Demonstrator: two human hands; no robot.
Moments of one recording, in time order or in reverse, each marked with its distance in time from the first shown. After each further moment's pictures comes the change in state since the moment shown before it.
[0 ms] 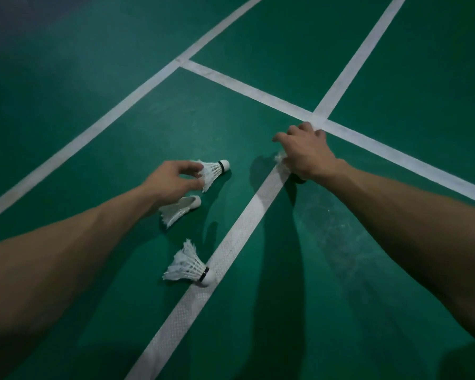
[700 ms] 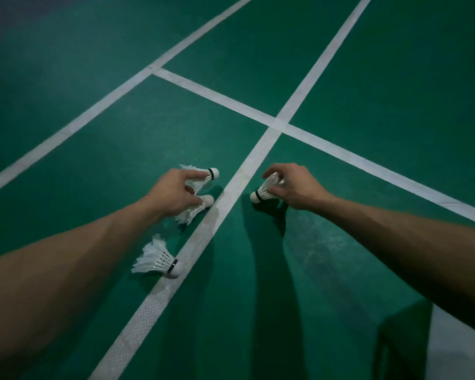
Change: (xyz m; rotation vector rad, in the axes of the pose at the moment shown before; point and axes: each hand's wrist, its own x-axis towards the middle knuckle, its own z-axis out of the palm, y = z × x) left_hand -0.028 0.037 0.048 0.105 -0.081 0.082; right_hand -0.098 0.019 -0.021 0.579 -0.158 0.184
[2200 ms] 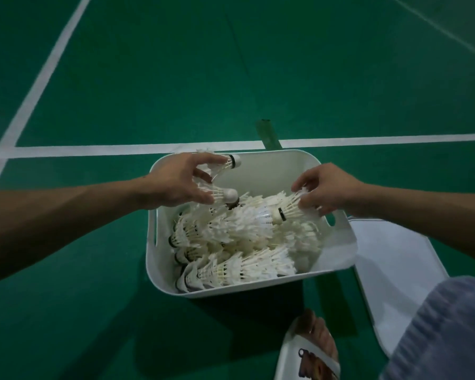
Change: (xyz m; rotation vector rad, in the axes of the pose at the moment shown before) left_hand -0.179 0.356 0.293 0.224 -0.584 0.762; right_hand -0.488 0.243 -0.188 0.414 0.326 0.775
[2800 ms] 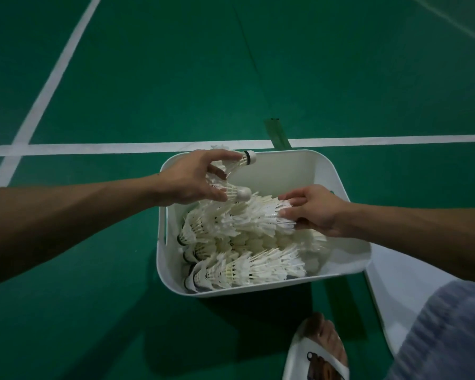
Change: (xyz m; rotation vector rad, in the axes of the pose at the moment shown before) left_hand 0.004 -0.001 0.000 -0.047 -0.025 0.052; right_hand 0.017 0.008 0.053 0.488 -0.125 0.132
